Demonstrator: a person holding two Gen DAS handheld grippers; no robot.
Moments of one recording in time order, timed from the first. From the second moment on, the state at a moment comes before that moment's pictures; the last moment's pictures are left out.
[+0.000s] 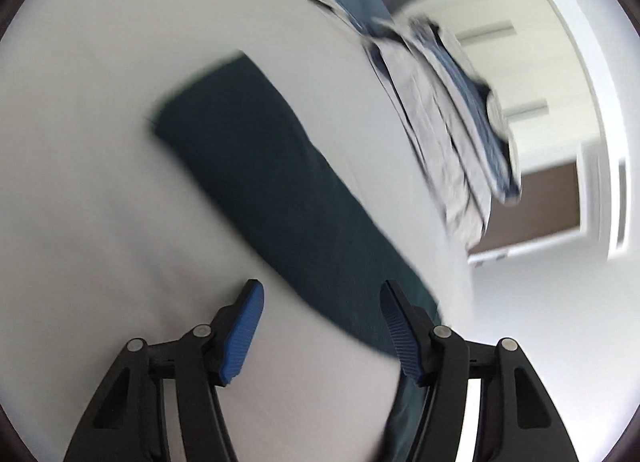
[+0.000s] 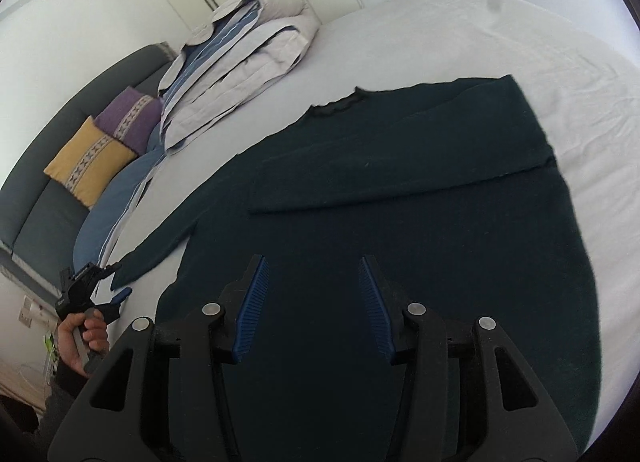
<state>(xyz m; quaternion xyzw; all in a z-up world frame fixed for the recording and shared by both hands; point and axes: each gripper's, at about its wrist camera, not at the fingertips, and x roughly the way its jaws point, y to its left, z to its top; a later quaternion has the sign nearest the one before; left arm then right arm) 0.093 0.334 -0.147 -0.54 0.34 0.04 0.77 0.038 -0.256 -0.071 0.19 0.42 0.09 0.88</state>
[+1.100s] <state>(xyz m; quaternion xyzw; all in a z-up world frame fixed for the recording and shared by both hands) 0.211 -0.021 -0.011 -0.06 0.34 -0.06 0.94 0.018 -0.319 -0.100 0.28 0.39 0.04 0.87</state>
